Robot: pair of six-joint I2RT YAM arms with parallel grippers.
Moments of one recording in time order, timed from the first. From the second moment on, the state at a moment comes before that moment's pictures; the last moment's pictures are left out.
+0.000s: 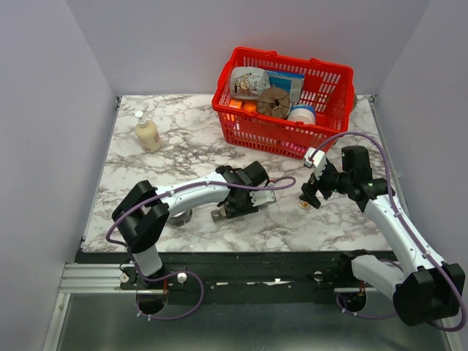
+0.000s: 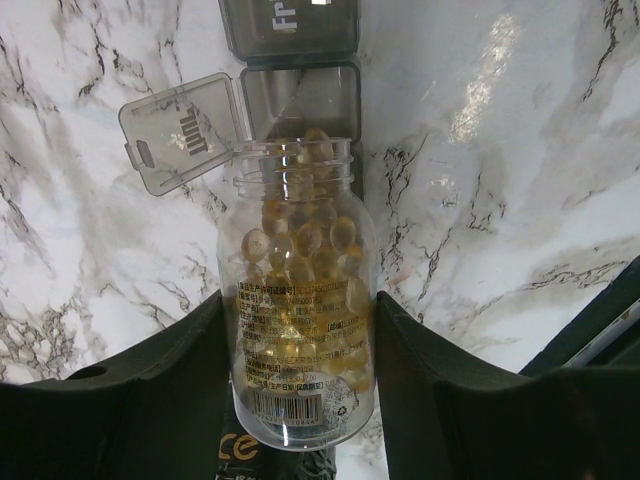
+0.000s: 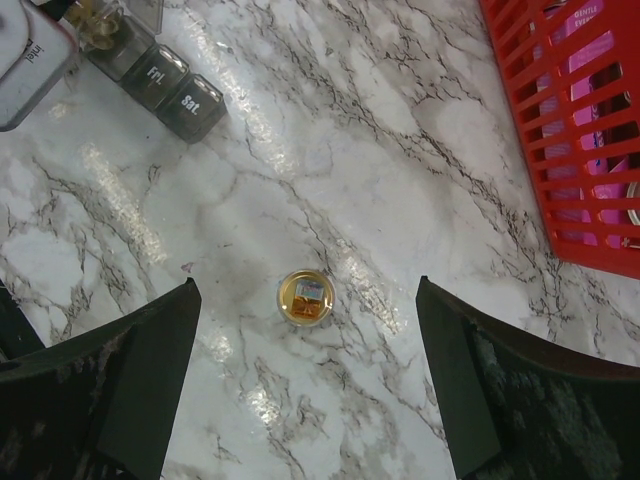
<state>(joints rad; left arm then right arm) -0.94 1.71 1.22 -0.82 -0.06 0.41 0.17 1.02 0.78 -0.57 -0.57 -0.67</state>
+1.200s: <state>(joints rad) -0.95 1.44 0.93 -0.52 -0.06 0.36 0.17 1.03 0.78 -0.58 -0.59 -0.69</state>
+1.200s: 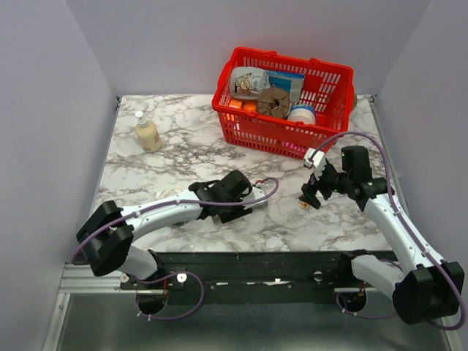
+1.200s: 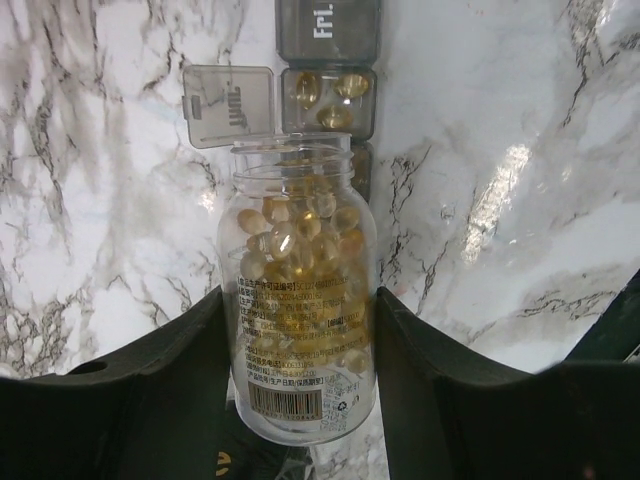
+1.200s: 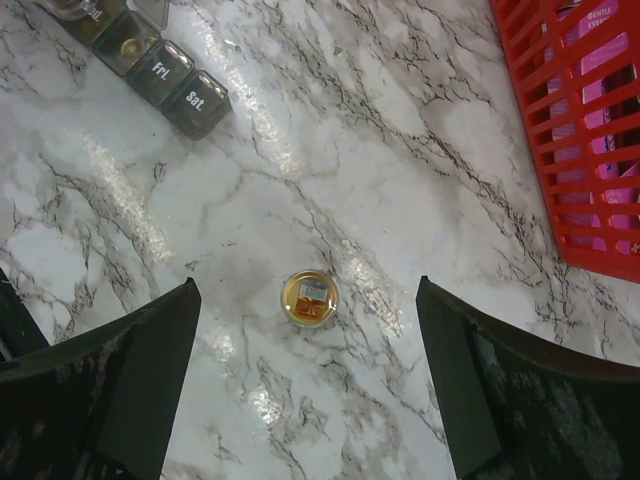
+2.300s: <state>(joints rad) -0.93 0.55 0.30 0.92 0.38 -0.10 0.16 1.08 0.76 -0.70 -0.86 -1.26</state>
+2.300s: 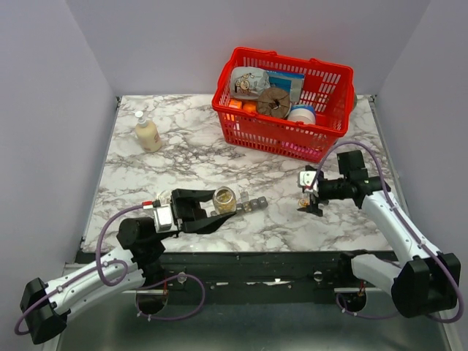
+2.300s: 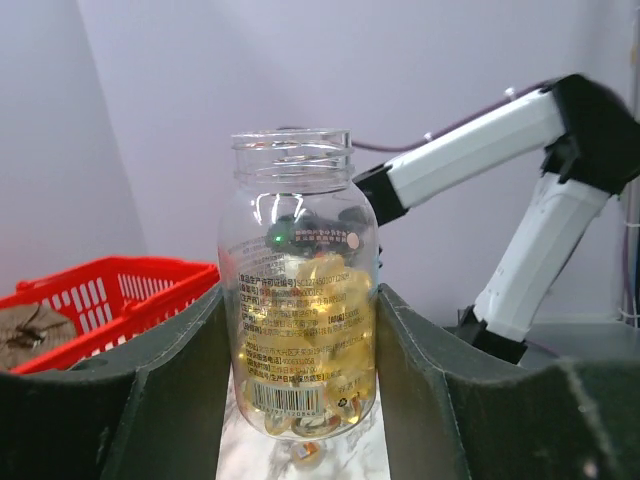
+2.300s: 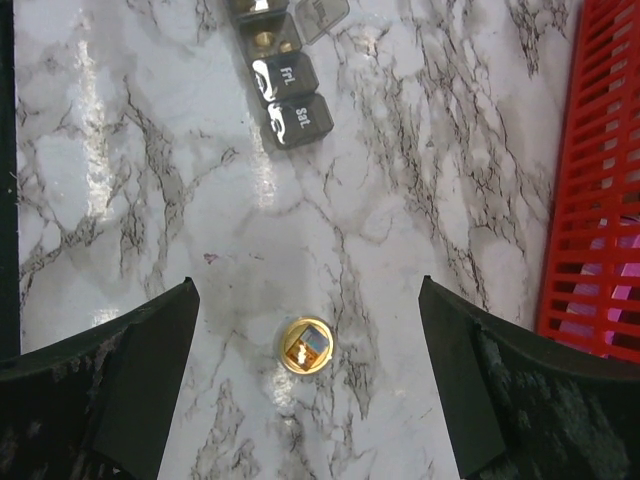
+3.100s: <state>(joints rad) -0.92 0.36 0.33 0.32 0.43 0.24 0.20 1.49 0.85 -0.70 -0.48 -1.30</state>
